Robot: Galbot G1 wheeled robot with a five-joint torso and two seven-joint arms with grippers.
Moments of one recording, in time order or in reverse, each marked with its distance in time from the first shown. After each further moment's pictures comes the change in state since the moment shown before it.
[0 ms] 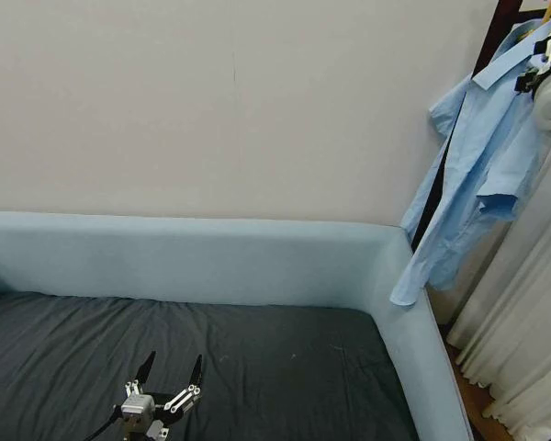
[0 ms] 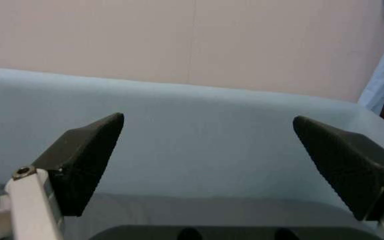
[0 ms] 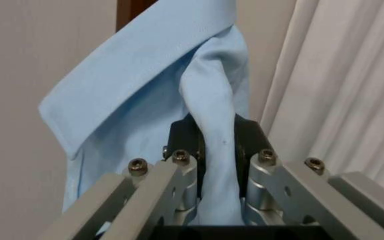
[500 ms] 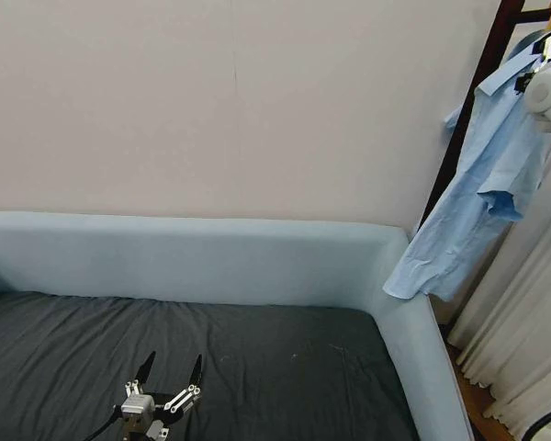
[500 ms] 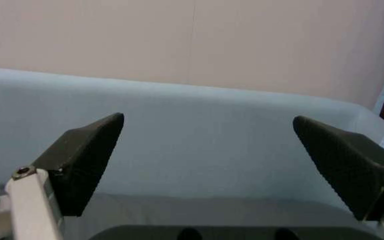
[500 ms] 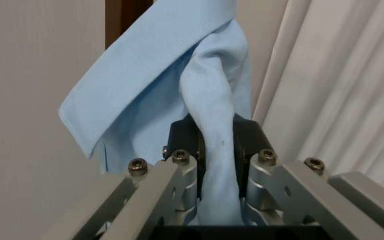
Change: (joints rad) left arm 0.000 0.000 0.000 0.000 0.000 0.000 0.000; right arm 0.133 0.095 -0.156 -0.171 0.109 -0.026 0.031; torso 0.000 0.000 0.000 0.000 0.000
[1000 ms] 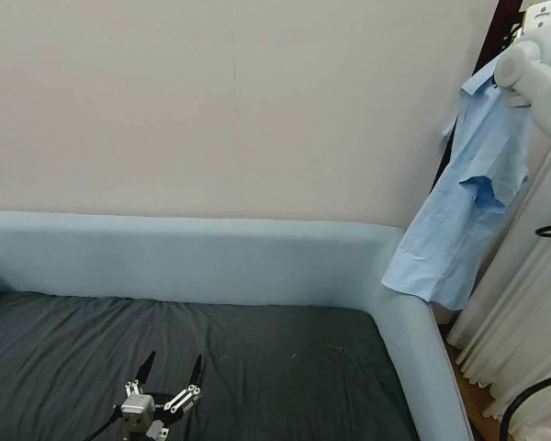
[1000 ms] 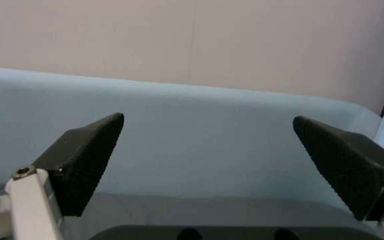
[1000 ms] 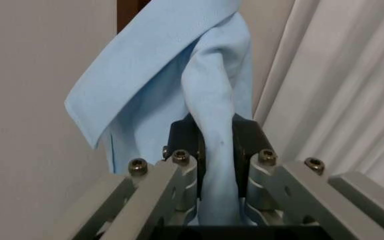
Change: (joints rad) left arm 0.000 0.000 0.000 0.000 0.000 0.000 0.000; right arm 0.070 0.124 -0.110 -0.185 0.111 -0.037 0.017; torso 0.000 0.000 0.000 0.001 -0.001
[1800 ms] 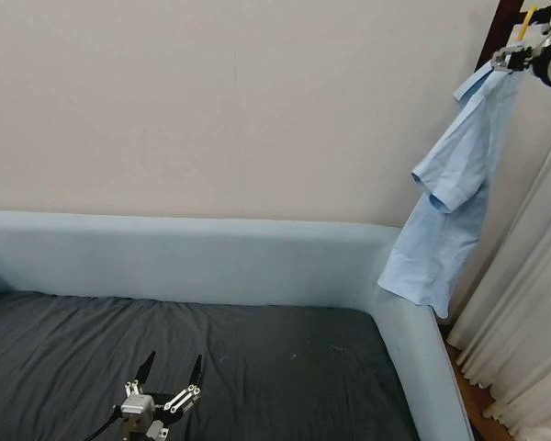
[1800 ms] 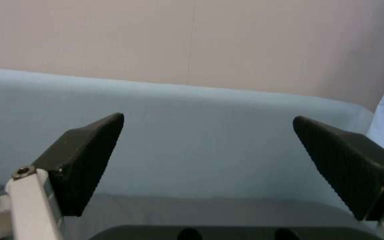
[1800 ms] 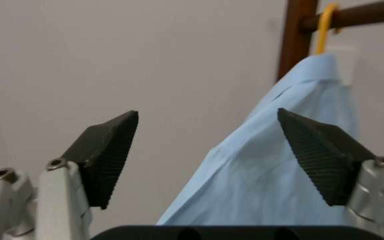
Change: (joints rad) left arm 0.000 0.000 0.000 0.000 0.000 0.000 0.000; right arm -0.369 -0.521 0.410 0.902 0.079 0.255 -0.264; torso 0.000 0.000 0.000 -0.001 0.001
